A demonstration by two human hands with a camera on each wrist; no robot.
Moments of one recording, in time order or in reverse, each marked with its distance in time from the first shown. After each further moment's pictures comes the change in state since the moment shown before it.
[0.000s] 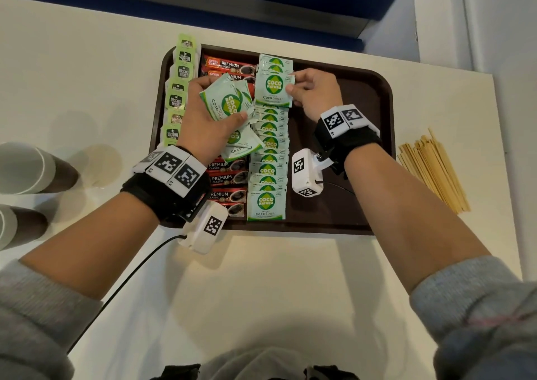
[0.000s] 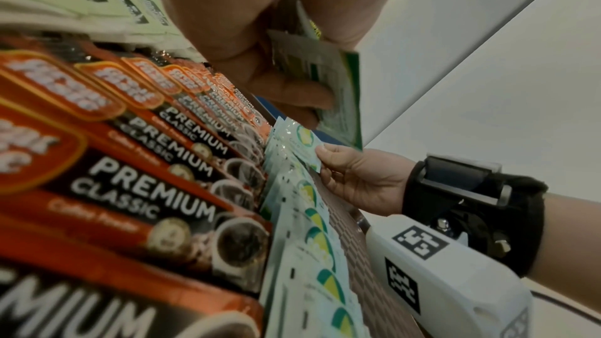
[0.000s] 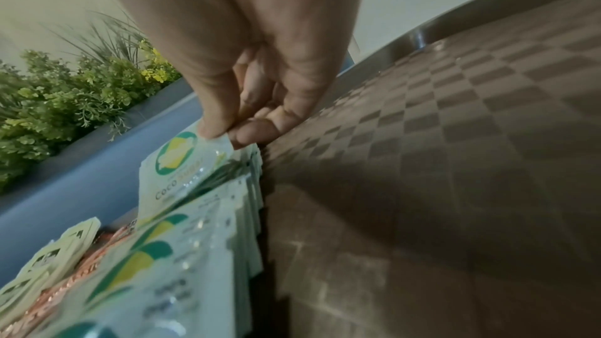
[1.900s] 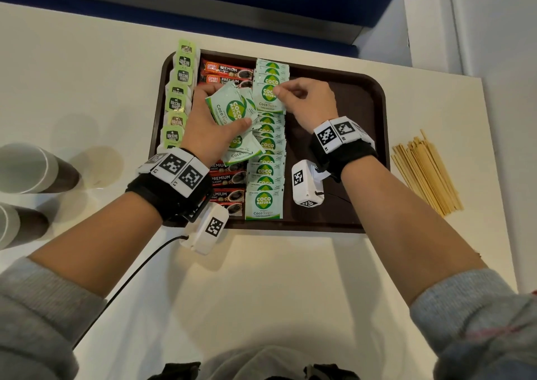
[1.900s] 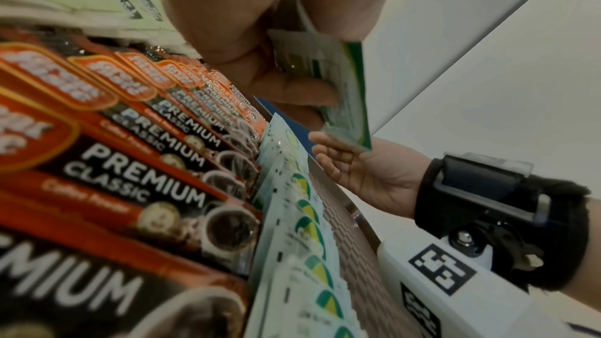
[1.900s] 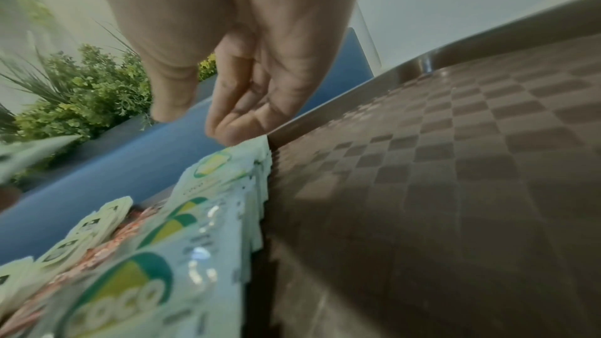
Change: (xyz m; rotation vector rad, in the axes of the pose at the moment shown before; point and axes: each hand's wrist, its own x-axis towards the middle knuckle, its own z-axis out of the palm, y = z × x) left_hand -0.005 0.003 0.005 0.050 -0.001 -0.022; right_hand -0.027 -0.011 -0.003 -0.131 0.017 -0.107
